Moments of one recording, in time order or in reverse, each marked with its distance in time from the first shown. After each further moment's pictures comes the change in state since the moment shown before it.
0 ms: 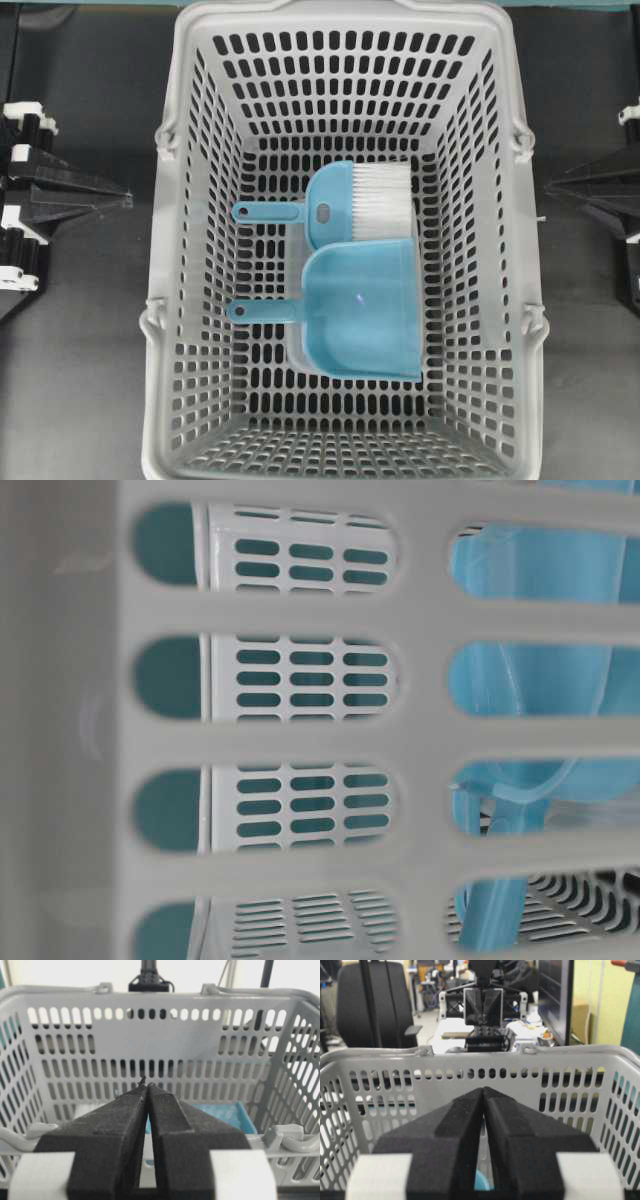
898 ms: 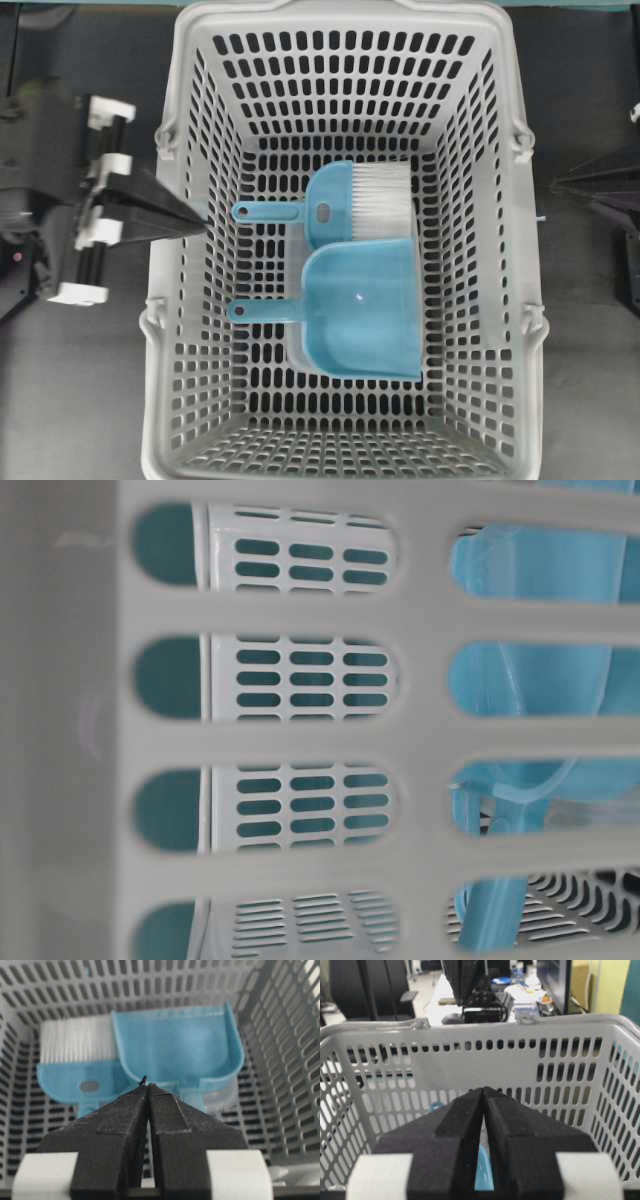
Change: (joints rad) left arm -0.075 0.394 -0.614 0.040 0.850 0.003; right arm -0.009 -0.055 -0.060 0.014 0.235 0.003
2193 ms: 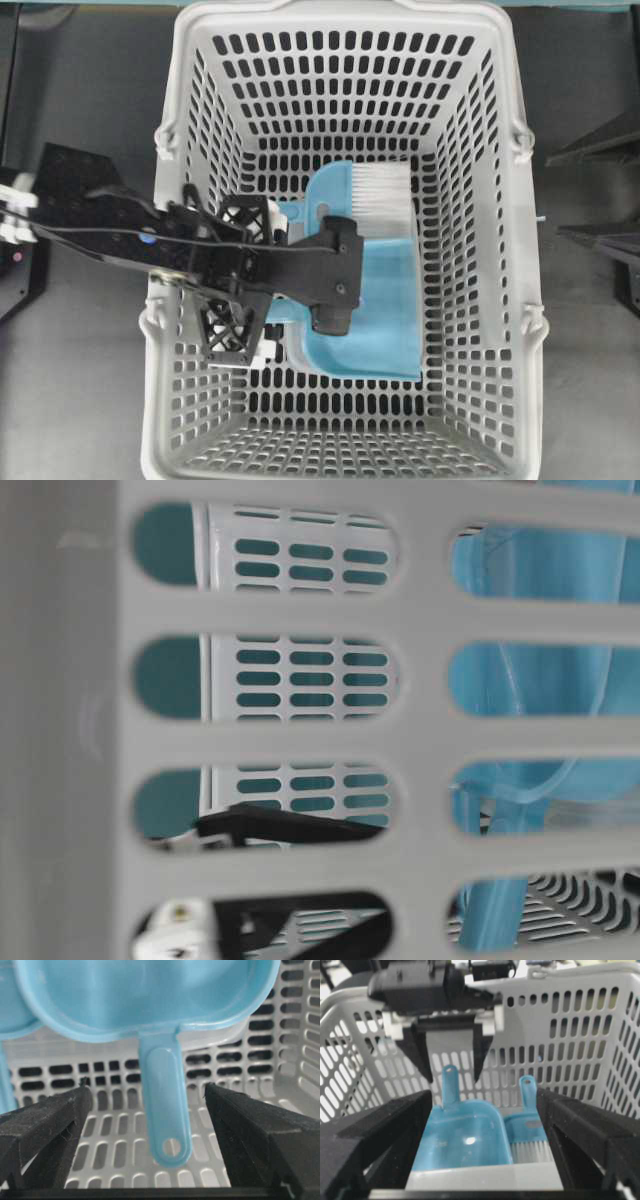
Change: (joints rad) left arm -0.083 0.612 -0.362 -0.002 0.466 -0.109; right arm 0.018 0.008 -0.091 0.002 0.238 0.067
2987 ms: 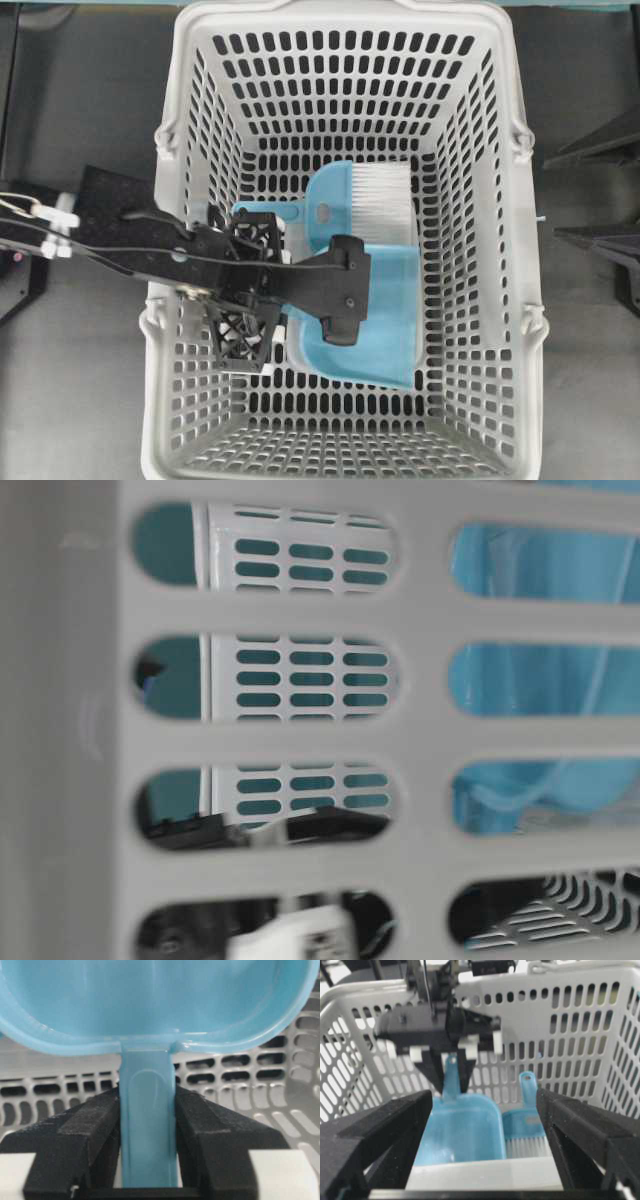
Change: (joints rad) left arm -0.006 0.041 0.028 0.000 -0.048 -0.011; right arm 0.000 0.002 0.020 0.000 -0.017 0.002
